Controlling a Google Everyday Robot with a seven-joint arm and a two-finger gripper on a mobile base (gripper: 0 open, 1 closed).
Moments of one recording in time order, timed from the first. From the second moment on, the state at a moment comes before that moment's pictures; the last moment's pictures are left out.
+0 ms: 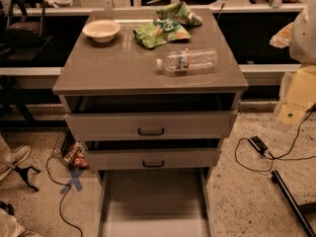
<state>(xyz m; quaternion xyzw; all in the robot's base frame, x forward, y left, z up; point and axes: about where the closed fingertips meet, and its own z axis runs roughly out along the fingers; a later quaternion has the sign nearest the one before) 0.438 -0.217 0.976 -0.60 0.78 -0.03 0.16</state>
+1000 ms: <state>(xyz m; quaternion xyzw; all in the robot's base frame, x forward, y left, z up) 0.543 -0.197 0.991 -0.63 0.73 -0.06 0.24</state>
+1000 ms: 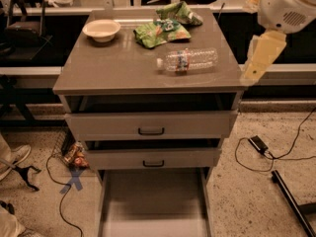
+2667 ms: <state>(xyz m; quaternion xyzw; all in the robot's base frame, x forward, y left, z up) 0.694 -0.136 0.914 -0.65 0.73 -0.07 0.21</state>
